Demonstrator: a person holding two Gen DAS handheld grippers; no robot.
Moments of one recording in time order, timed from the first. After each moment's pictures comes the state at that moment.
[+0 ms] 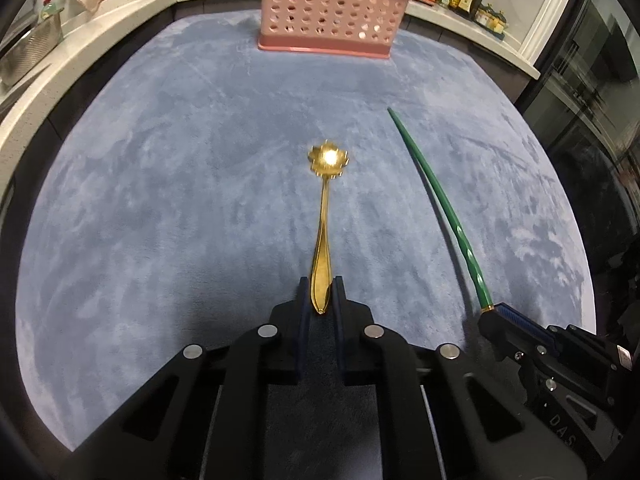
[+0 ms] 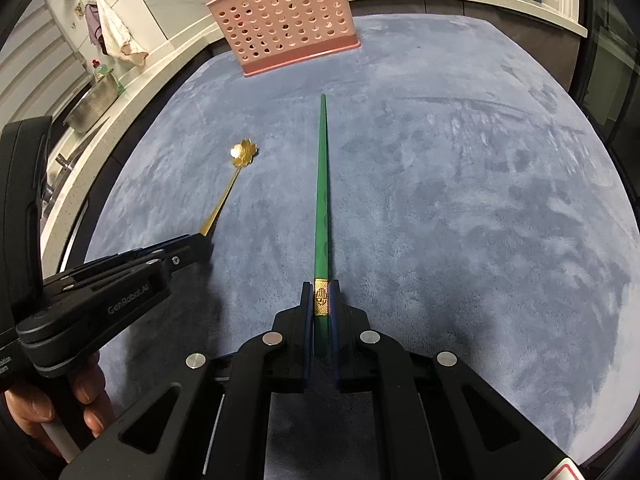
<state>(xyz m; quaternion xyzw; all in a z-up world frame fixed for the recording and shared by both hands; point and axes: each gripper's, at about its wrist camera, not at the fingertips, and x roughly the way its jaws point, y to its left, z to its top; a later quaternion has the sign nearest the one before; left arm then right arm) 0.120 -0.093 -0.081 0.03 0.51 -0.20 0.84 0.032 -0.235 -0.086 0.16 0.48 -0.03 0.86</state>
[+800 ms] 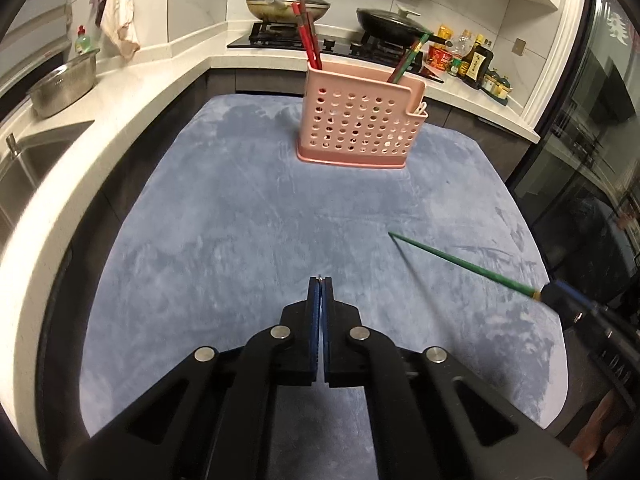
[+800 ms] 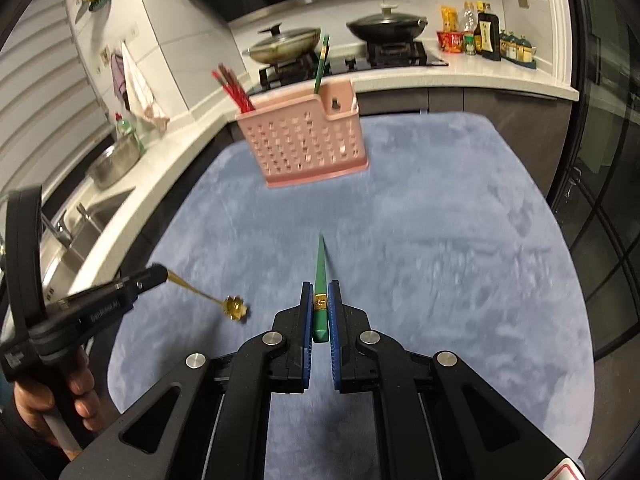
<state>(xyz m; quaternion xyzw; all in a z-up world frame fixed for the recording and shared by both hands) 0.145 -0.056 0.018 0.00 0.43 -0.19 0.88 0.044 -0.253 0.024 0.15 0.37 -0.03 0.92</state>
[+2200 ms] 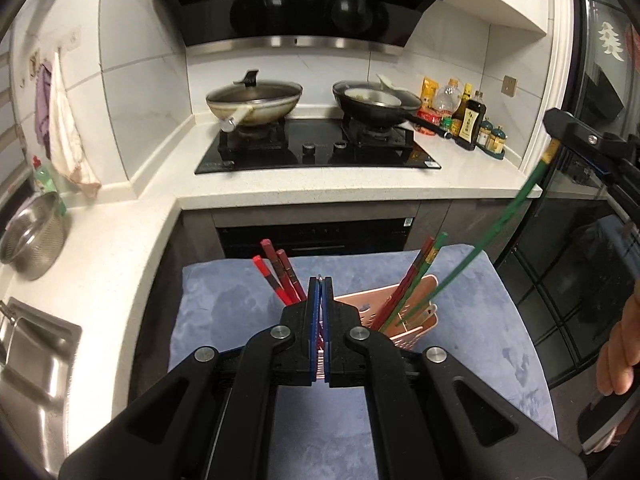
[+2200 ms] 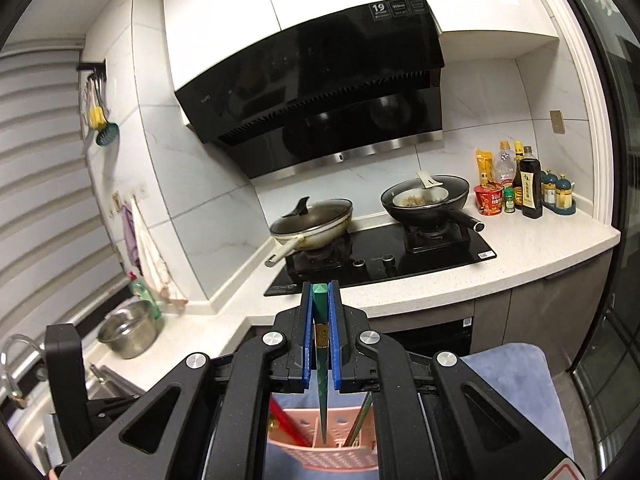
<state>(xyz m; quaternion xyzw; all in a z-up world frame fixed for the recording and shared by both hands) 0.352 -0.127 0.166 0.06 0.34 -0.22 0.91 0.268 -0.309 0.233 0.15 0.14 -0.02 0.98</state>
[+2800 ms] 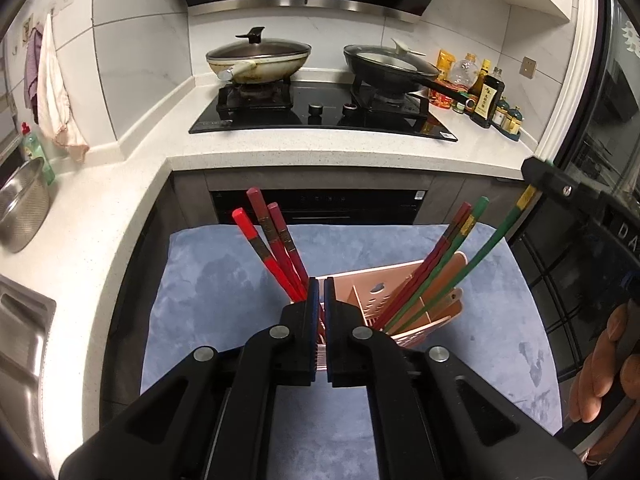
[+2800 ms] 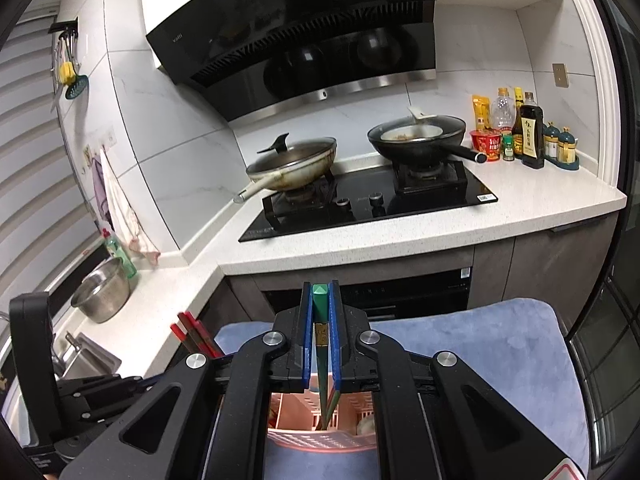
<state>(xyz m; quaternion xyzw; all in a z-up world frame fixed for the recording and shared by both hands) 0.381 -0.136 0.114 0.05 0.39 -0.20 0.90 0.320 -0.315 0.150 0.15 0.23 -0.03 0.96</state>
